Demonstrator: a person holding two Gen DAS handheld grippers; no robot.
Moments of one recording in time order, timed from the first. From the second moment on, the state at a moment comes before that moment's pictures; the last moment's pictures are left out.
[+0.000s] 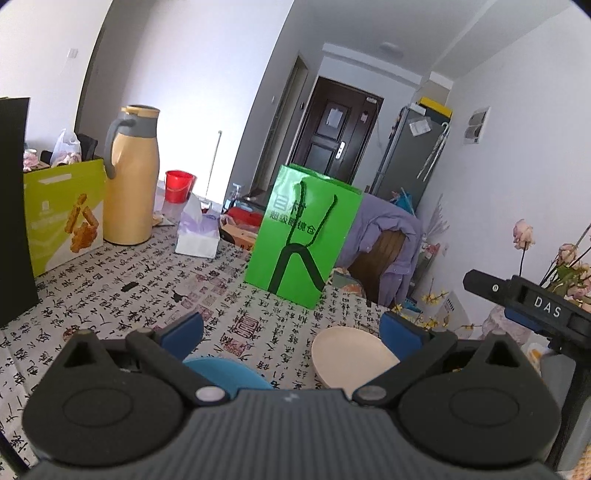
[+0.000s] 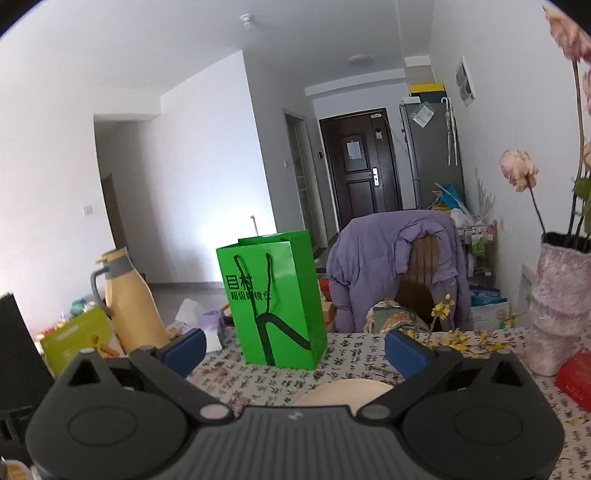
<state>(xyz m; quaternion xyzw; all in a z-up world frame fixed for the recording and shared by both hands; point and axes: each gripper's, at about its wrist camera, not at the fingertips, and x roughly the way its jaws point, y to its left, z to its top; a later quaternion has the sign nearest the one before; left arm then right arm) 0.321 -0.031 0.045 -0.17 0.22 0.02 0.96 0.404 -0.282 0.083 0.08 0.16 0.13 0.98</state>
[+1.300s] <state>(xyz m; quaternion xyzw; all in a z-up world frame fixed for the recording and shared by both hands) 0.441 -0.133 0.020 -0.09 0.31 0.05 0.95 0.515 -0.440 -0.022 0.28 0.25 0.06 0.93</state>
